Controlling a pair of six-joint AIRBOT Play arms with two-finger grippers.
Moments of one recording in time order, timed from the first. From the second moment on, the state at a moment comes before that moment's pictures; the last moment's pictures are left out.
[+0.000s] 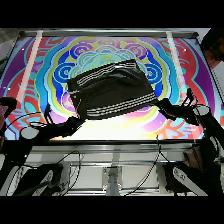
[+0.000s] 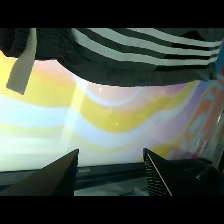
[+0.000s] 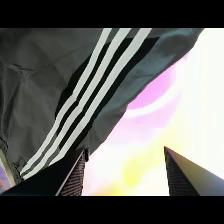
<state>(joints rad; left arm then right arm) -0.06 -0.73 0.31 0.54 -0.81 -1.48 -0.20 -1.04 0.58 -0.73 0.76 1.49</state>
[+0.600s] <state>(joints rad) -0.41 -1.01 0.31 0.31 -0.19 -1.65 -0.20 -1.02 0.56 -0.73 0.75 1.53</state>
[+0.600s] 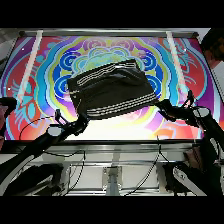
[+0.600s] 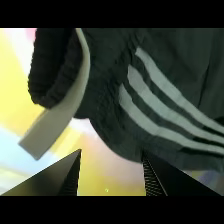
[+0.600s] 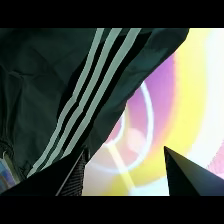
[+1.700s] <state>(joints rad) -0.42 -1.06 0.31 0.29 0.11 -1.69 -0.20 -1.02 0.56 -0.73 0.82 1.54</state>
